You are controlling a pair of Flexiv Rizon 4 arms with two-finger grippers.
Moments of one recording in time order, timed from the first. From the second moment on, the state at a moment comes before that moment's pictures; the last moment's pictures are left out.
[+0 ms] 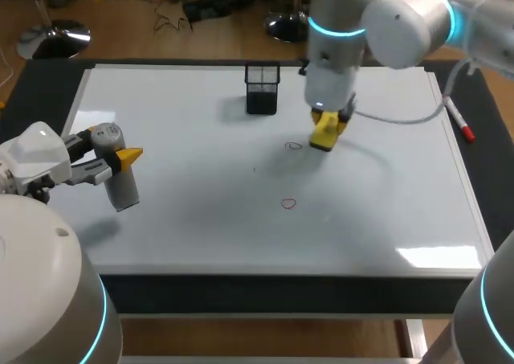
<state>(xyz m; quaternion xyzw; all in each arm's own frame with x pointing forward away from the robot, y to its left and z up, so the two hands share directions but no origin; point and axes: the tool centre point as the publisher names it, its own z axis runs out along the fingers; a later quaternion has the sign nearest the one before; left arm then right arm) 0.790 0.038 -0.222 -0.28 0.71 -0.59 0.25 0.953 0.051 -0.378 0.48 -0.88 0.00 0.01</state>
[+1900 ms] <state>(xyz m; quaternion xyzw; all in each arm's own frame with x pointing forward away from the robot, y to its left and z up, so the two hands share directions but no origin) 0.791 -0.006 -0.206 -0.23 0.71 -0.63 0.23 0.941 -0.124 -0.378 0.29 -0.96 -0.01 0.00</state>
